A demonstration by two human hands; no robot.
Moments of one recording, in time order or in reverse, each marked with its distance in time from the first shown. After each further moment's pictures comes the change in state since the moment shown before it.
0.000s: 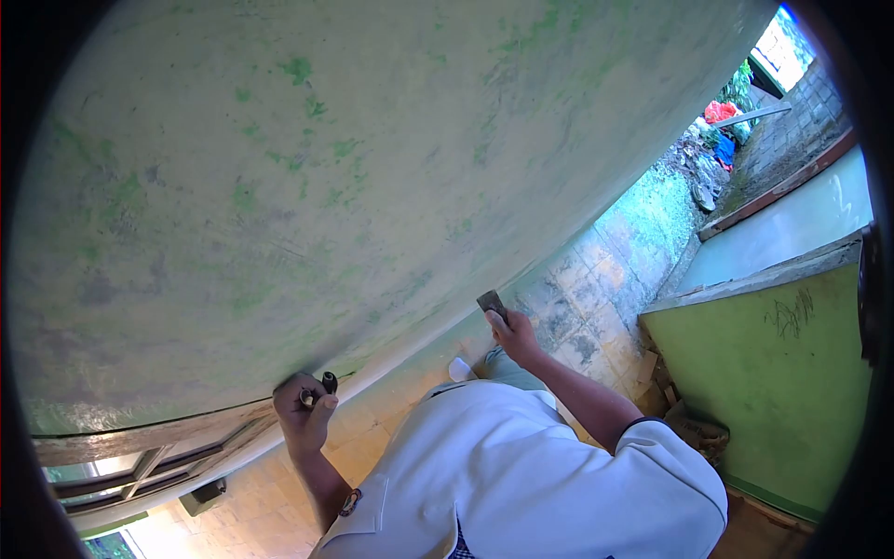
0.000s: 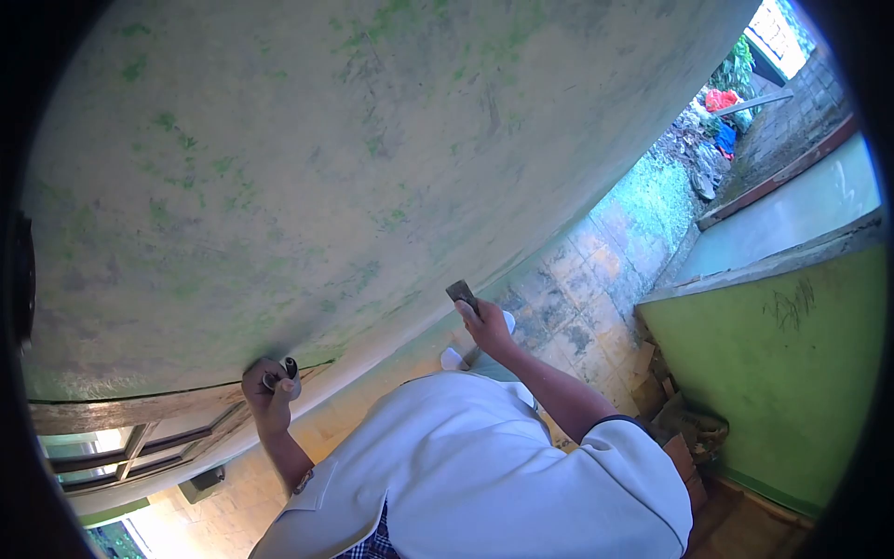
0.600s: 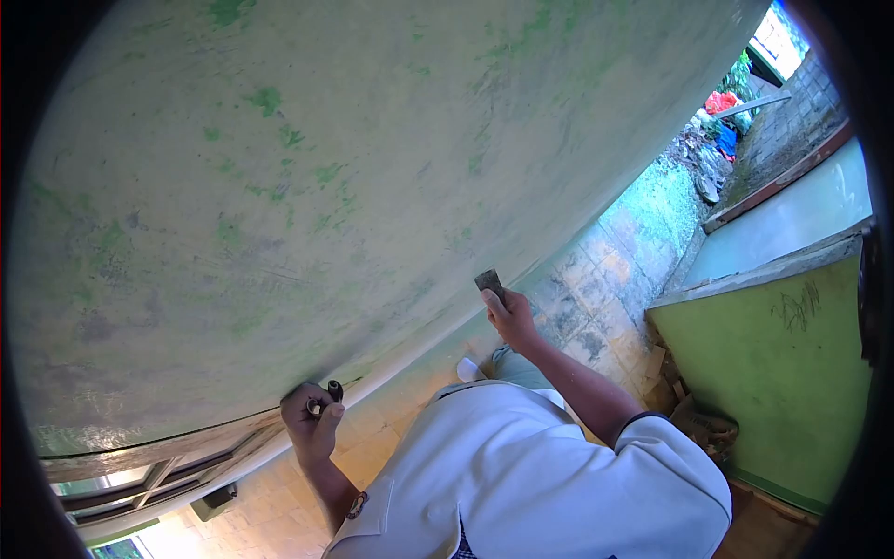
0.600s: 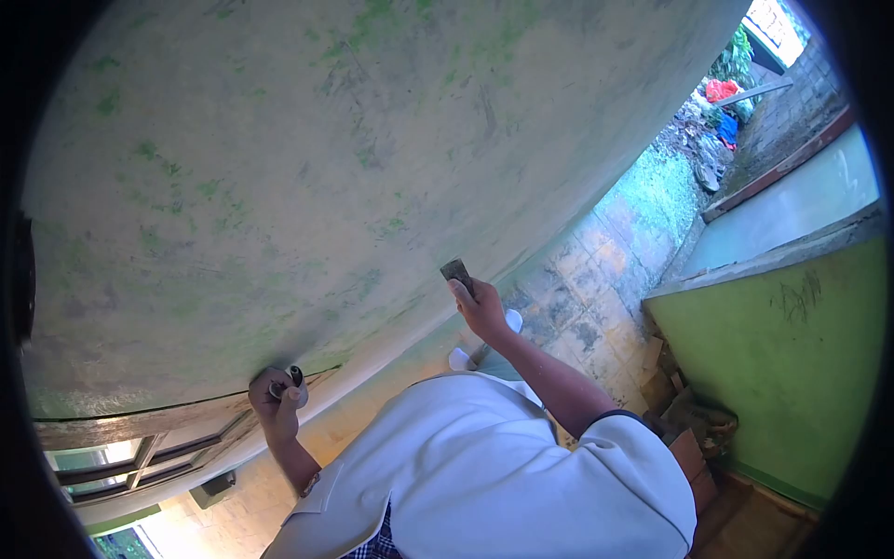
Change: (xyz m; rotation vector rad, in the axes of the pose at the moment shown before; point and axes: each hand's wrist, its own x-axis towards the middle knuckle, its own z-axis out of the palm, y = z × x) left_hand -0.001 -0.005 -0.001 -0.020 0.008 -0.055; right_hand 0.018 -0.035 0.009 0.163 0.020 -0.021
